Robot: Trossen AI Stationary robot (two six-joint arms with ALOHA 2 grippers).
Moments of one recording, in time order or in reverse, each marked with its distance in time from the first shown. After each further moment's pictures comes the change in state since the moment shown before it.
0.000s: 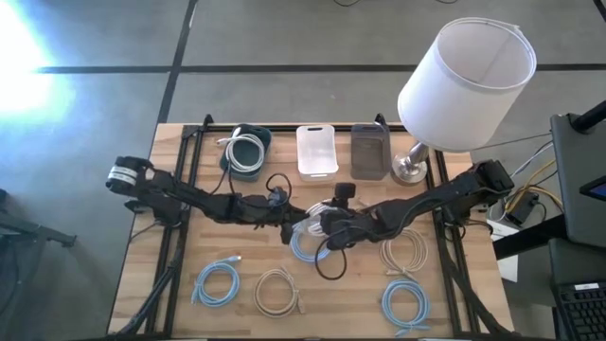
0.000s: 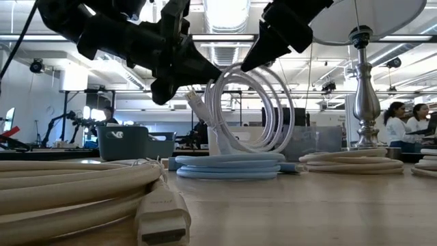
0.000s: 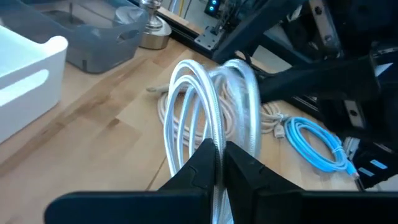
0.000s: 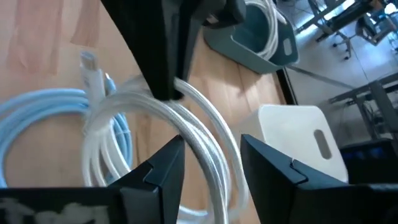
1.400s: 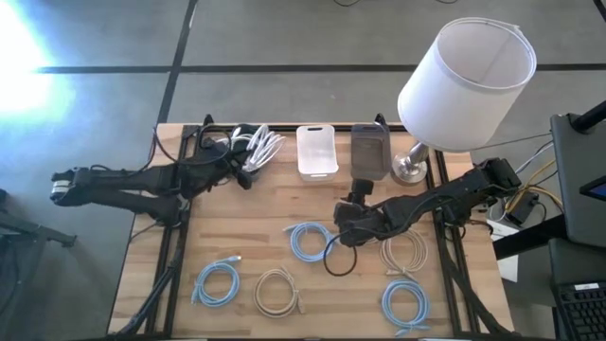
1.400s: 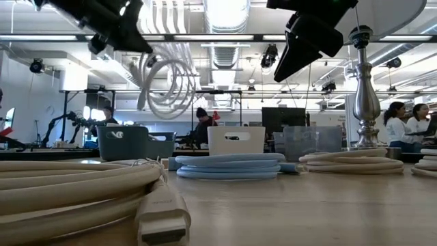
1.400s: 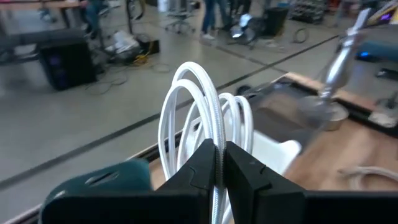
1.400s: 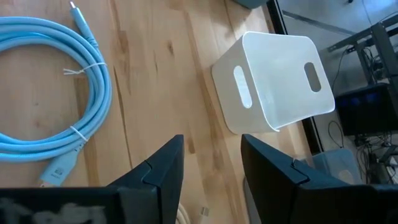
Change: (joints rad) left arm 0.220 -0.719 -0.020 -0.714 -0.472 0.247; right arm 0.006 -0.062 -0.010 -0.308 0.005 0.236
